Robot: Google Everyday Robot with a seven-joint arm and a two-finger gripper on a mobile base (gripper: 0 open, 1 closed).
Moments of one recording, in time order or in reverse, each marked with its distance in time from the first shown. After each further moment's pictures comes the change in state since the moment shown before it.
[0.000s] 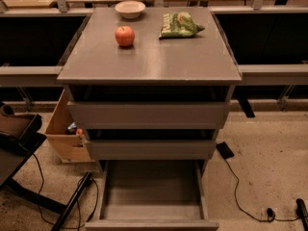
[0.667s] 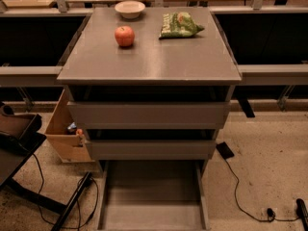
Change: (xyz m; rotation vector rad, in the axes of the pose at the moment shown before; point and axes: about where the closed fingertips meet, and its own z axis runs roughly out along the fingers) arm 0.017 0.025 -0.023 -0.029 0.102 0.045
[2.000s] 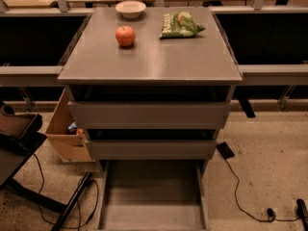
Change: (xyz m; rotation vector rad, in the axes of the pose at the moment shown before) arm -0.003 0.020 -0.106 -0.214 0.268 0.163
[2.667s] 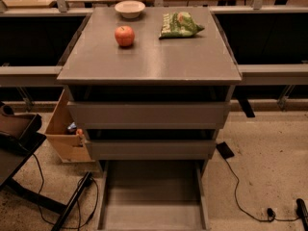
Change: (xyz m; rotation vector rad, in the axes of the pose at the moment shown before) arm -0.001 0.002 -0.026 -0.008 0.023 0.012
